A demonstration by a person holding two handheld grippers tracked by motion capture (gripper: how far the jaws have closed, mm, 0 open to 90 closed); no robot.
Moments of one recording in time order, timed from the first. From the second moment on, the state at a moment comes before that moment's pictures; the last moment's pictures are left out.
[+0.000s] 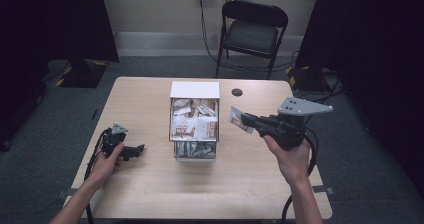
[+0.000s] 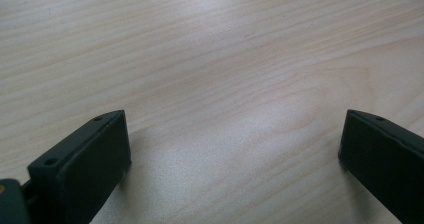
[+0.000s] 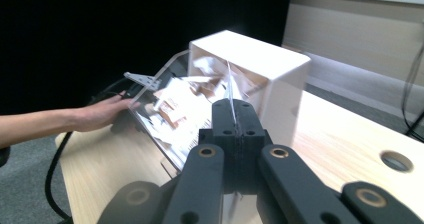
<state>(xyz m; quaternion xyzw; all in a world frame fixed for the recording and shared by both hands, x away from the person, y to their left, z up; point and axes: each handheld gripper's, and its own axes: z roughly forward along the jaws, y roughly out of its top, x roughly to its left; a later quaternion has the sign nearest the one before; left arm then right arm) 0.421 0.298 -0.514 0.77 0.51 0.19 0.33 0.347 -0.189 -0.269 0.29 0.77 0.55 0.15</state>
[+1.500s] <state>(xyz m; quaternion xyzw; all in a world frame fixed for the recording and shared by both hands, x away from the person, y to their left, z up) 0.421 0.298 -0.514 0.77 0.51 0.19 0.33 0.394 -0.222 -0.409 0.42 0.78 0.45 0.11</state>
